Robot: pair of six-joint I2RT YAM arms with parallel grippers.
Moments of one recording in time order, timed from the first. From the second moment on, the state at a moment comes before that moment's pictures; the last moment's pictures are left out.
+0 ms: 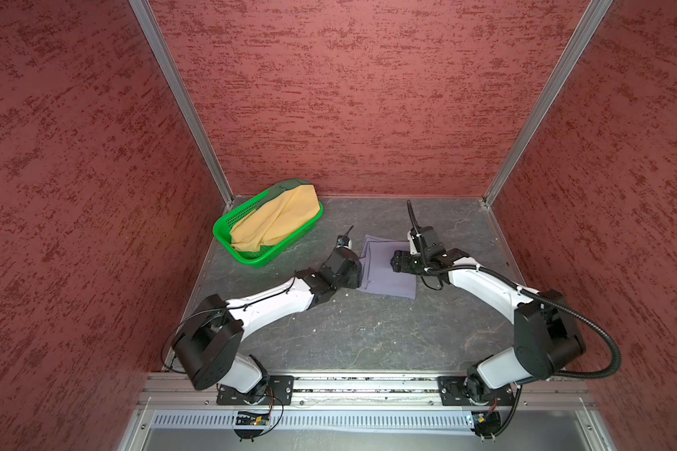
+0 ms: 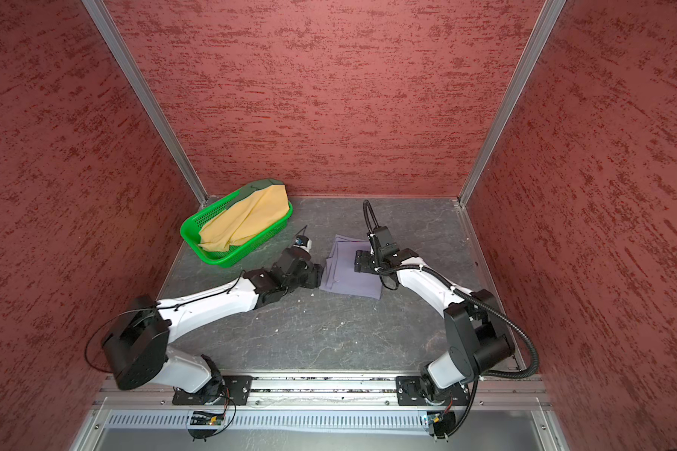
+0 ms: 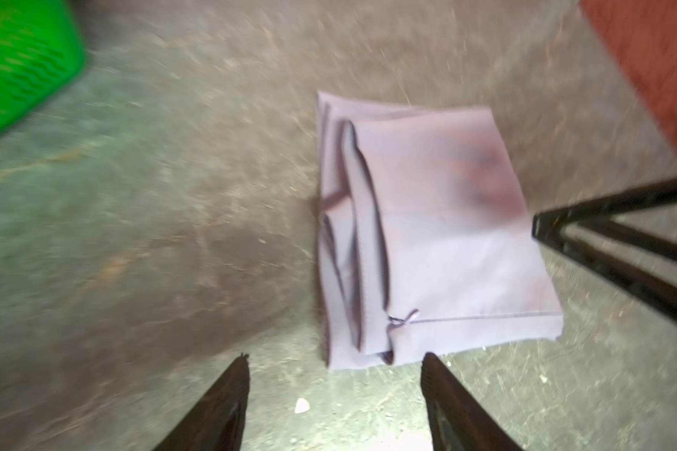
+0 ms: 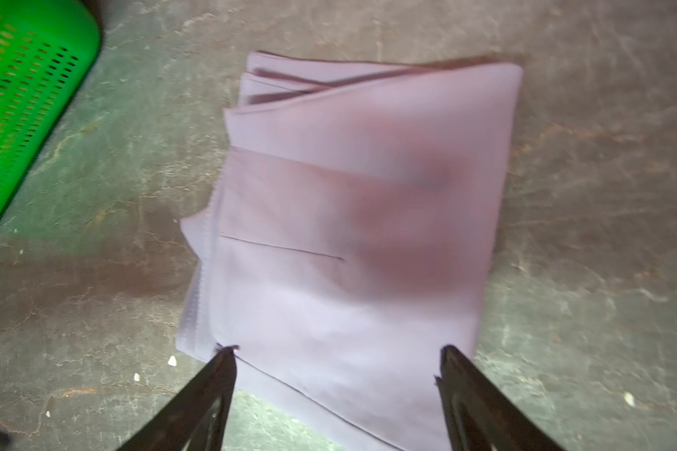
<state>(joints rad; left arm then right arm) -0.75 1.41 0.88 -0.19 -0.25 -0.54 0.46 1.55 1.05 -0.43 -0.04 0.50</state>
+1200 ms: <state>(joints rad) -0.60 1.21 0.69 -0.21 -0.30 -0.59 0.65 1.97 1.31 -0.56 0.32 0.27</state>
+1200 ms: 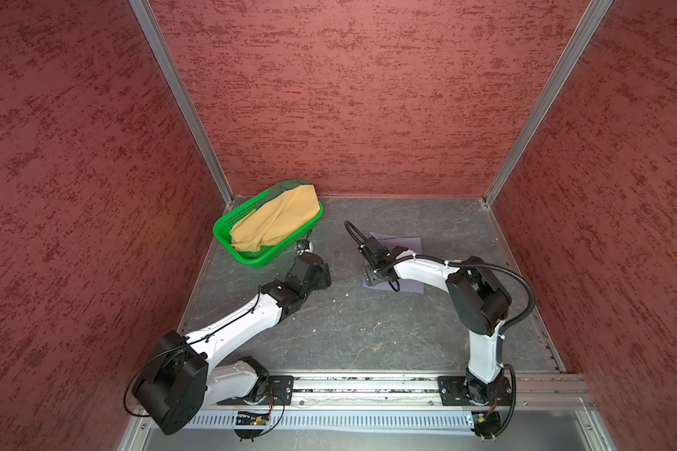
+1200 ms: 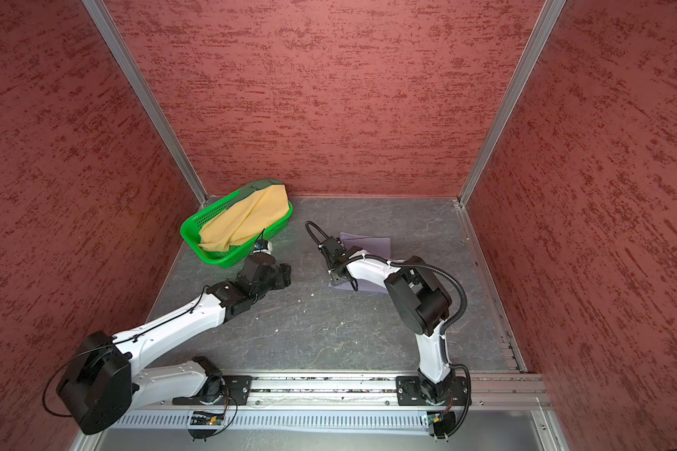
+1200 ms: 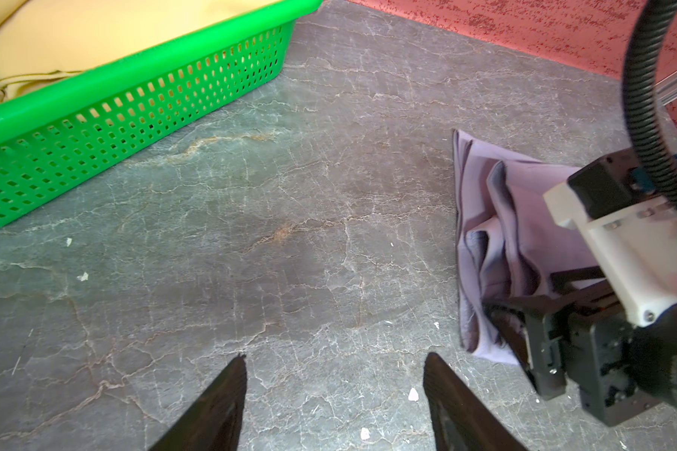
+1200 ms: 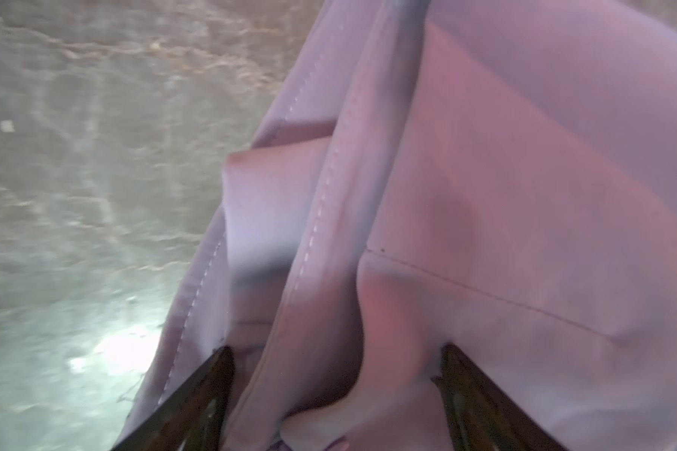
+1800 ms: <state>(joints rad) -0.57 1.23 0.69 -0.20 -0.30 -0.57 0.28 2.10 1.46 -0.42 0.39 -0.23</state>
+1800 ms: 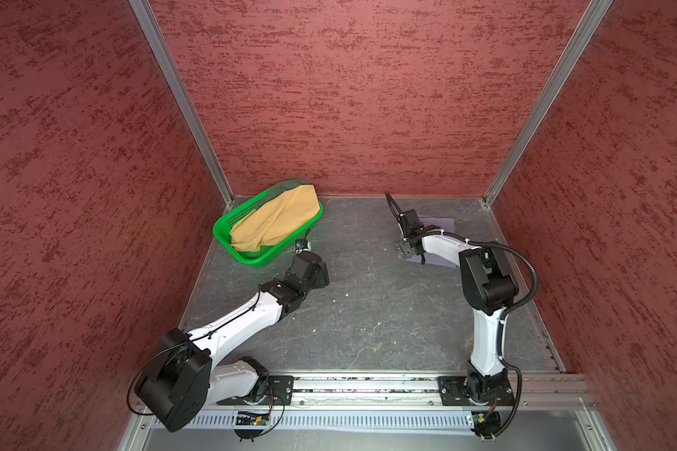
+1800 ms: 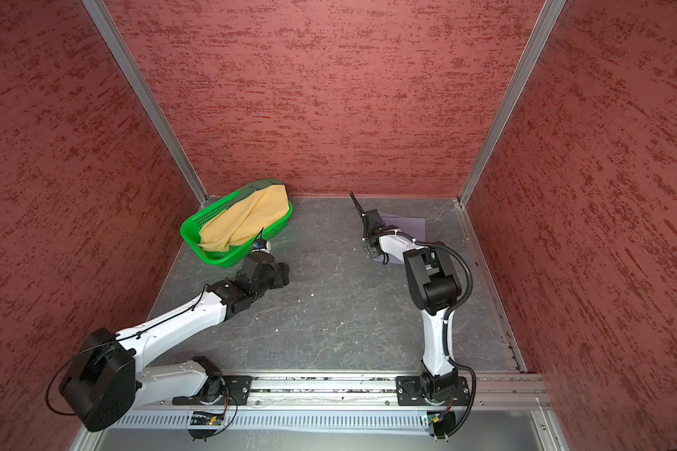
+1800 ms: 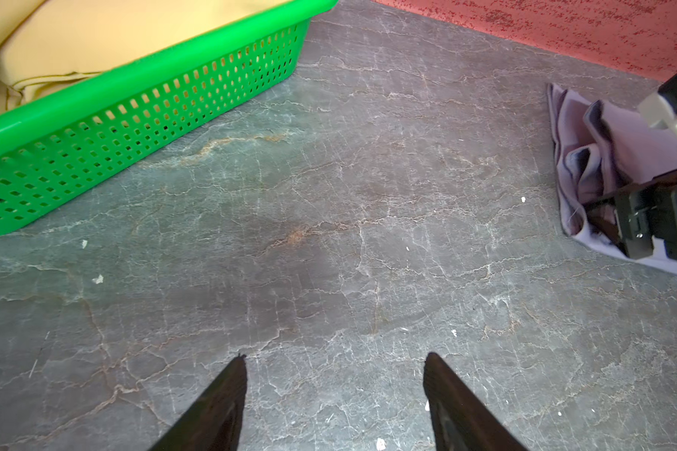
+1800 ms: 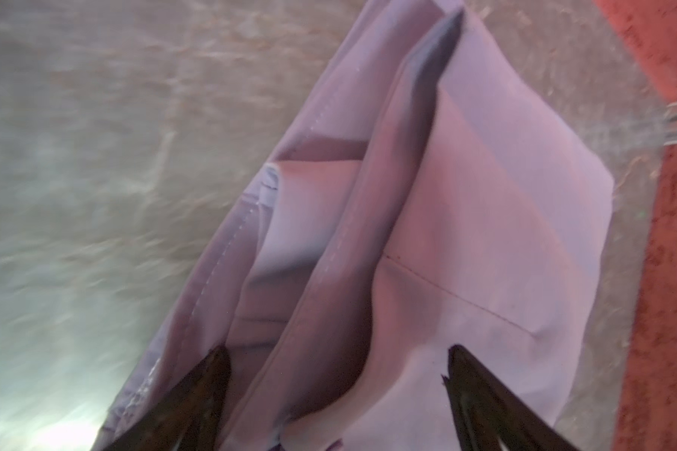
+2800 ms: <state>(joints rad) -0.55 1.31 0.78 -0.22 -0.29 -0.53 0.17 2.09 1.42 -0.27 0.31 -0.59</state>
